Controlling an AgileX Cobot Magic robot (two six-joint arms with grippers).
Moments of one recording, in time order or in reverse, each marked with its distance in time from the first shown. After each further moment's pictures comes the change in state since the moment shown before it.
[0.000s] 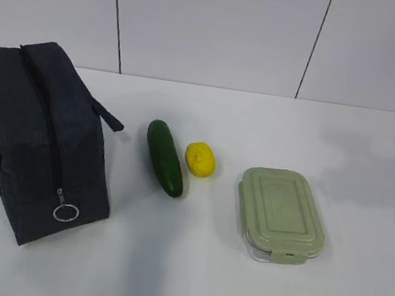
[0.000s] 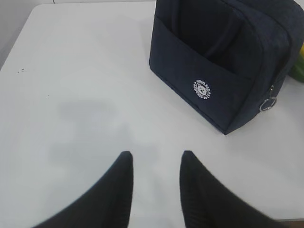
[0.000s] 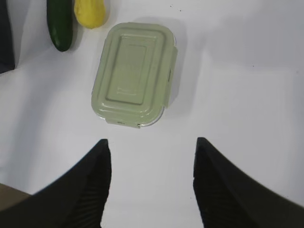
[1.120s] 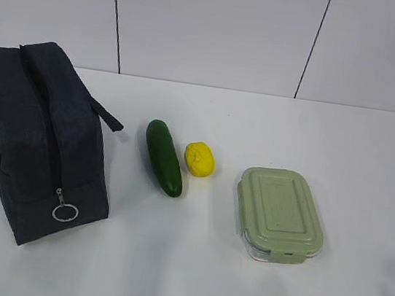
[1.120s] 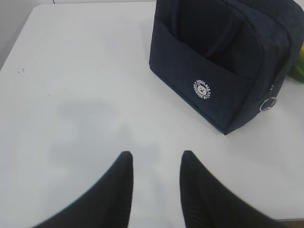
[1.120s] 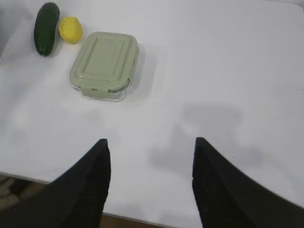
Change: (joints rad) left arm 0.000 0.000 0.000 0.000 0.000 0.000; right arm 0.051 -1.043 0.320 -0.288 0.249 0.245
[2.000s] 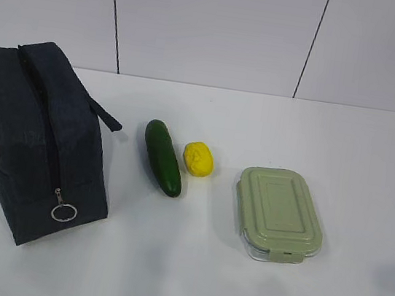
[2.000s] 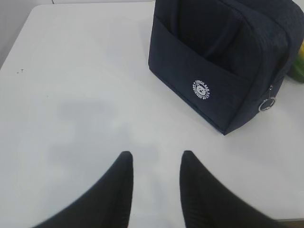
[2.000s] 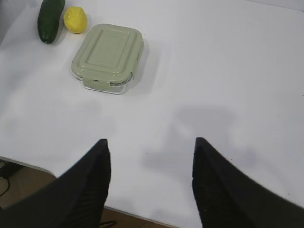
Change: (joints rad) left arm 0.000 0.000 0.000 0.000 0.000 0.000; right arm 0.000 -0.003 0.018 0.022 0.008 -0.125
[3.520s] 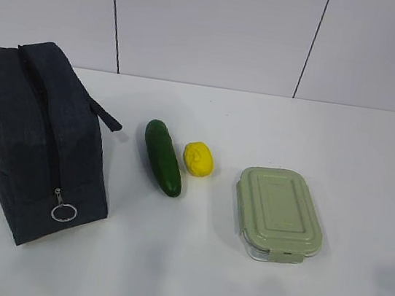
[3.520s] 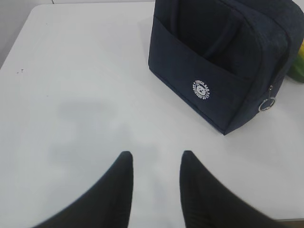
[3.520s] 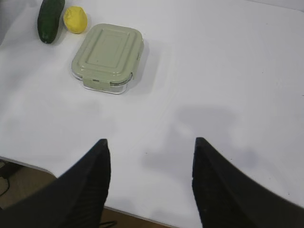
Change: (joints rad) left arm 0.000 0.000 0.000 0.000 0.000 0.000; right arm 0.000 0.000 0.000 0.000 0.000 0.000
